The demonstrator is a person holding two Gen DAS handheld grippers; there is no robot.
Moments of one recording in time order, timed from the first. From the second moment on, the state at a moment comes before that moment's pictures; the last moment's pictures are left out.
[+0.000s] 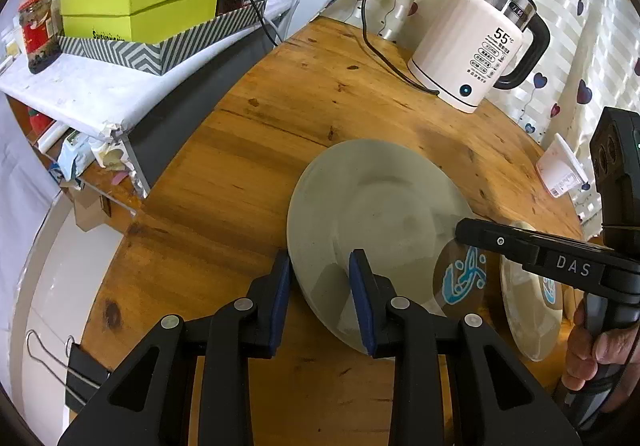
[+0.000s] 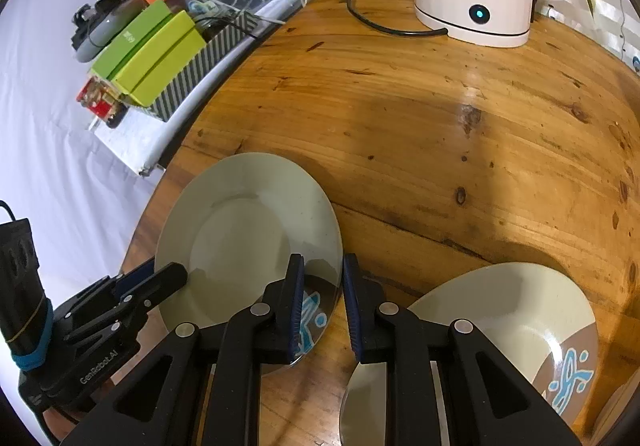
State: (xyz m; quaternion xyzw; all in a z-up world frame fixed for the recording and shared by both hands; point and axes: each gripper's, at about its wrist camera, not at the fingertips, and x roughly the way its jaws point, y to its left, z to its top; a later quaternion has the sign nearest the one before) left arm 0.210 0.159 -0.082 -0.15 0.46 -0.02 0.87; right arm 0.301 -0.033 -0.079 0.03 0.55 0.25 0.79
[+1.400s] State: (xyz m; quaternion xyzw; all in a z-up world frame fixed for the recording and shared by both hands) left arm 0.077 0.074 -0.046 -0.10 0.47 -0.08 0.87; right arm 0.143 -0.125 -0.047 0.05 0.54 0.20 0.81
